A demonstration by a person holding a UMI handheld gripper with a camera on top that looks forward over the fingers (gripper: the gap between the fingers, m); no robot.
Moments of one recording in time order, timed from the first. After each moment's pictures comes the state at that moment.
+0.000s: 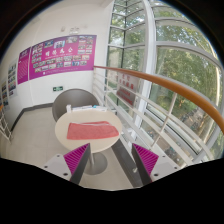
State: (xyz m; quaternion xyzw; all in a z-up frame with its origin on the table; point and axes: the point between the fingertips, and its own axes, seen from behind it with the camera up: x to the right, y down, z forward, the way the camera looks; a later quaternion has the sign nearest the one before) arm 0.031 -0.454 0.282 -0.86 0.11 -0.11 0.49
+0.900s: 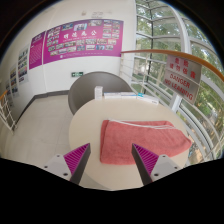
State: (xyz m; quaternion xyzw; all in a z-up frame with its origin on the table) arm -0.150 -0.124 0.053 -0.89 0.03 -0.05 0.46
